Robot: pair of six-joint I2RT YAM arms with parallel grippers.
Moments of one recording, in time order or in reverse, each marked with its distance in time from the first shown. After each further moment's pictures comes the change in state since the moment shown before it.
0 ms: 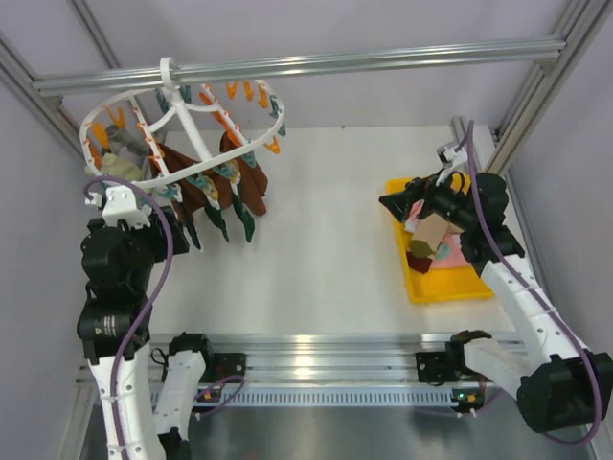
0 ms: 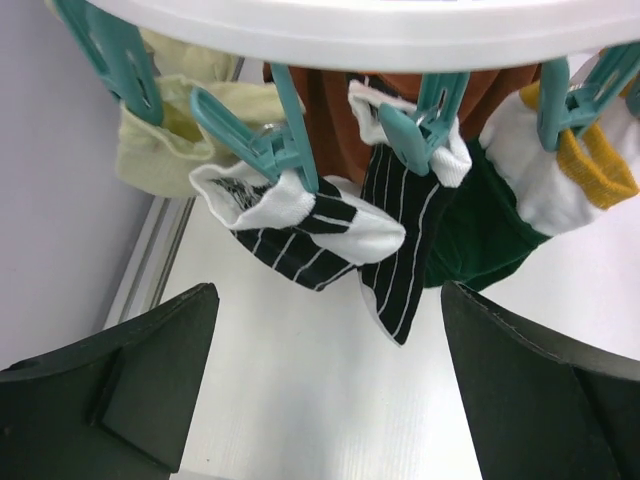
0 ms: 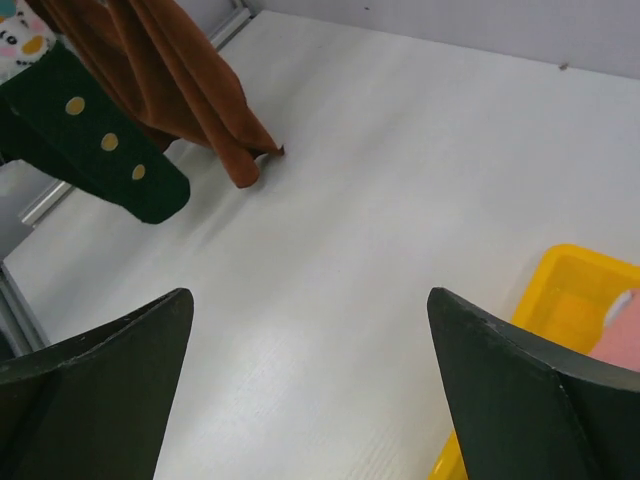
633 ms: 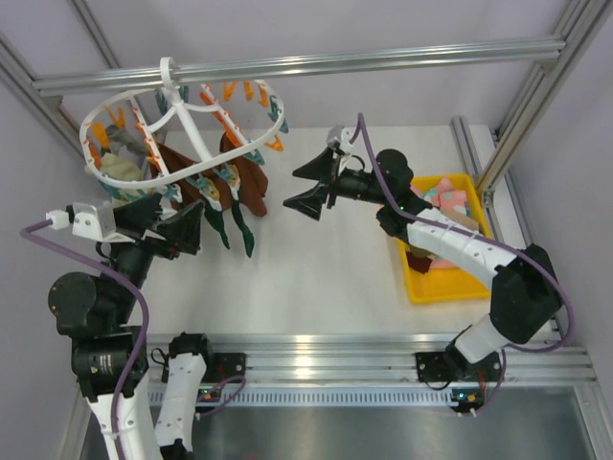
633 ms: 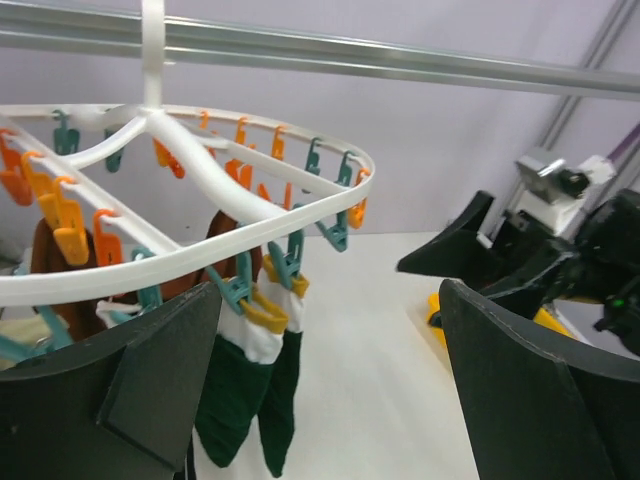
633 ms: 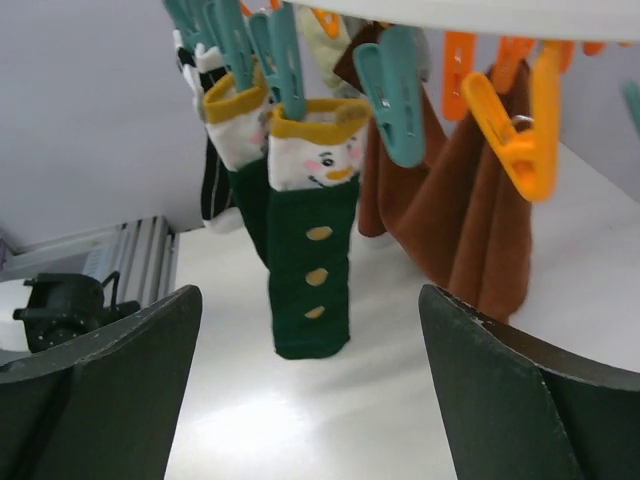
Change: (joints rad) left arm 0.000 -0.122 0.038 0.380 0.422 -0.270; right arm 0.480 0.499 0.323 0.450 -0.137 -0.017
